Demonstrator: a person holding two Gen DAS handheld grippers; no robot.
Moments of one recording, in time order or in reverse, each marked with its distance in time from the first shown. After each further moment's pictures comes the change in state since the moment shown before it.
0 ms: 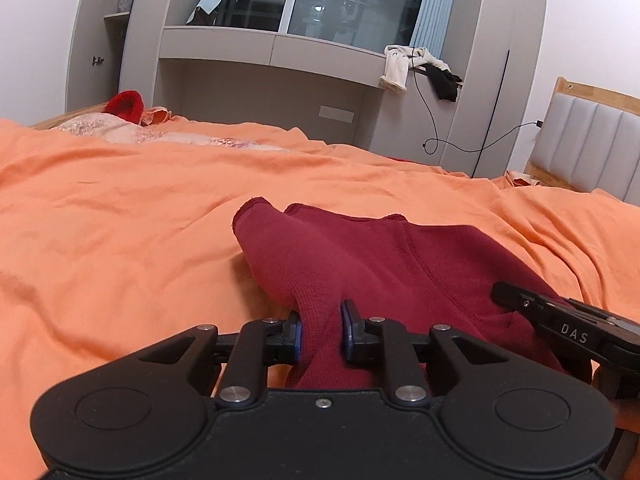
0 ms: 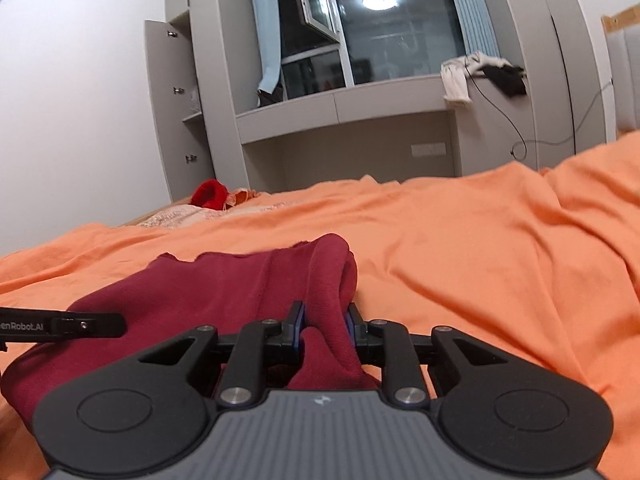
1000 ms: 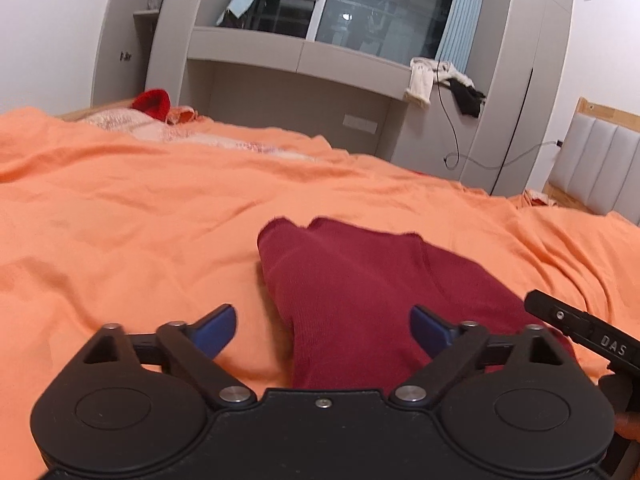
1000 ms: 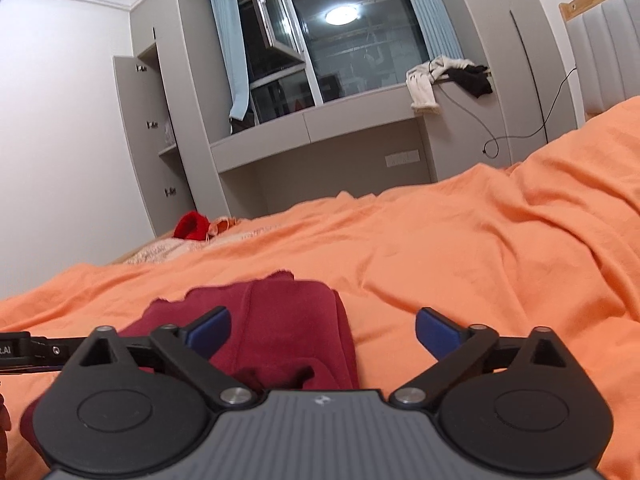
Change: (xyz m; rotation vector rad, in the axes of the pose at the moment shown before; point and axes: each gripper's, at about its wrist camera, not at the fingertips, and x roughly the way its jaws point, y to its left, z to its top) left arm -0.018 -0.001 0.007 -0.065 -0.042 0.061; right arm -0.031 -0.002 0.009 0.108 -0.088 -0.043
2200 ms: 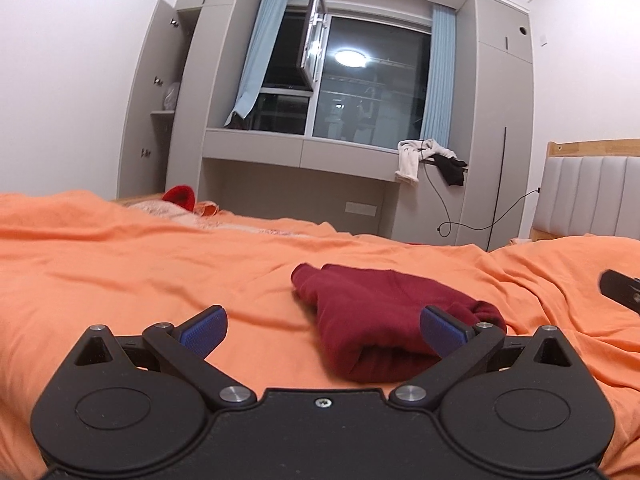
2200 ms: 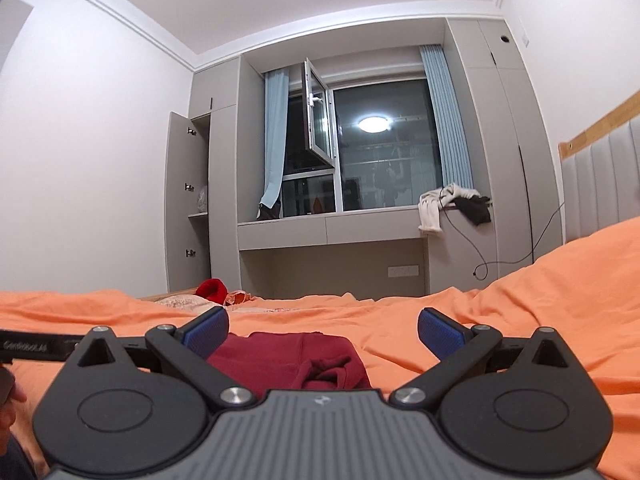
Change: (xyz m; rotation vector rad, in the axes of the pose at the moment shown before) left arm -0.187 -0.007 -0.092 0.090 -0.282 0.039; right arm -0.219 0.060 -0.045 -0.227 -0.309 -0.017
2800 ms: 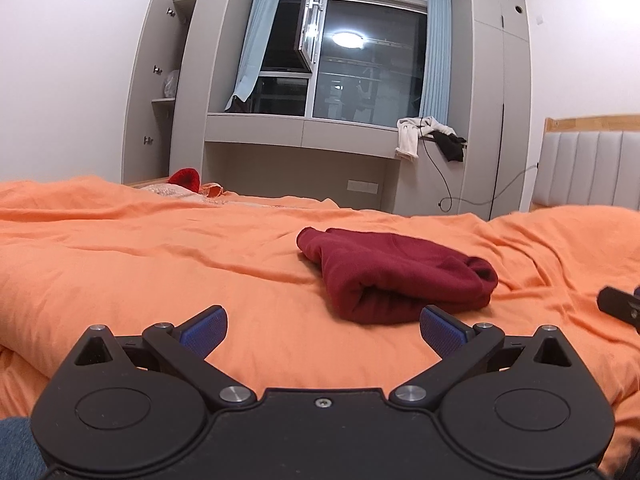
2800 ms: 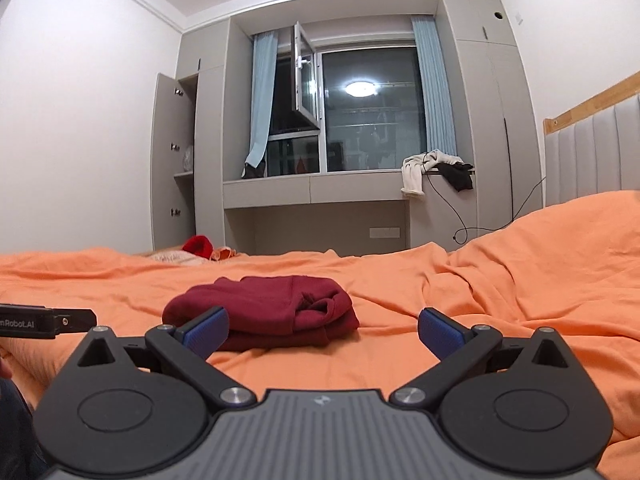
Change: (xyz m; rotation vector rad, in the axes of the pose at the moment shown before) left arm -0.034 0.001 -0.027 0.049 0.058 0.012; right arm -0.025 0.021 -0.025 -0.026 0.138 -0.058
